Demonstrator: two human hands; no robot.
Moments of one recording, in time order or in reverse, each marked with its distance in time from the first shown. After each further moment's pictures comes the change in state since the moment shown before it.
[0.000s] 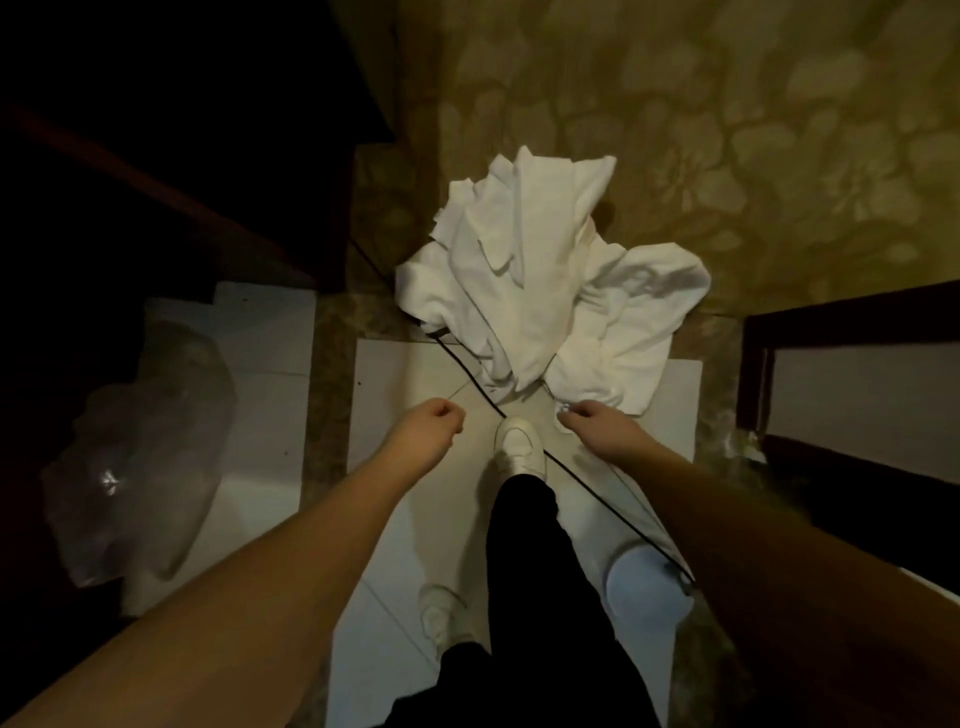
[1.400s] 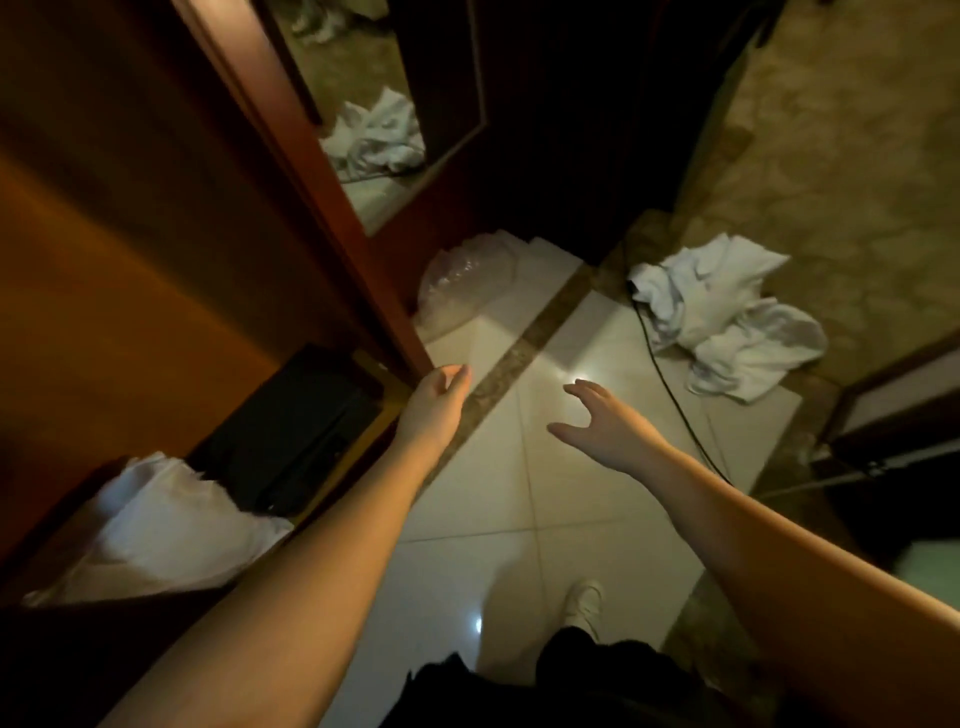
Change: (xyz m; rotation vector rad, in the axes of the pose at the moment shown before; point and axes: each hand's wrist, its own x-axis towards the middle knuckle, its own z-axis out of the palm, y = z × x) left_hand -0.692 -0.496 0.168 -0.528 0.772 0.292; right_hand -0.632 0.204 0.371 -0.655 0.087 -0.863
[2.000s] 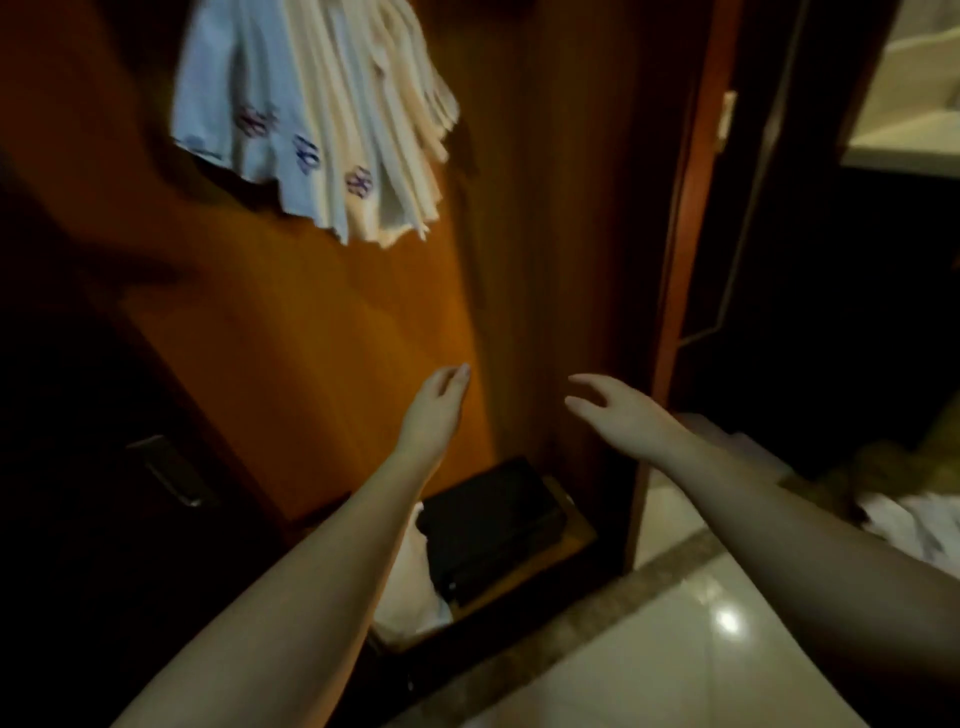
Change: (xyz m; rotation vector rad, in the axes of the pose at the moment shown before) left_hand -0.160 -0.081 -0.397 -0.229 0.551 0.230; right_hand -0.058 -0.427 0.073 -0.020 0.113 -0.585
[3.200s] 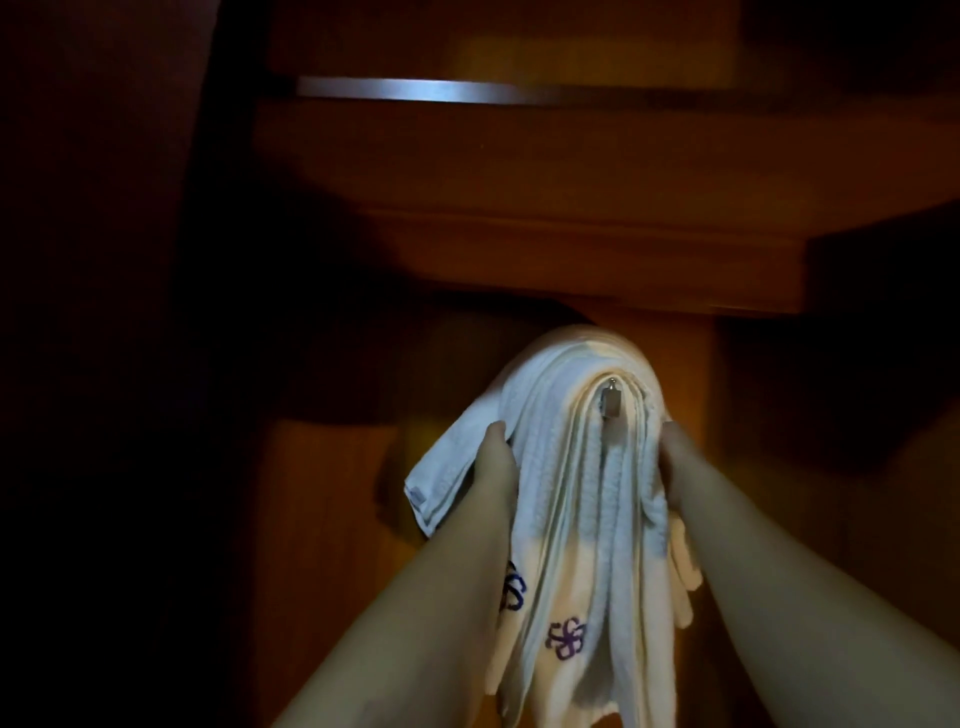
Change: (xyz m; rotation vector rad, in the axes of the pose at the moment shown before) left_hand 0.382 0.213 -0.231 -0.786 0.546 0.129; right_hand 0.483 -0.376 -0.136 1.019 -0.098 -0.177
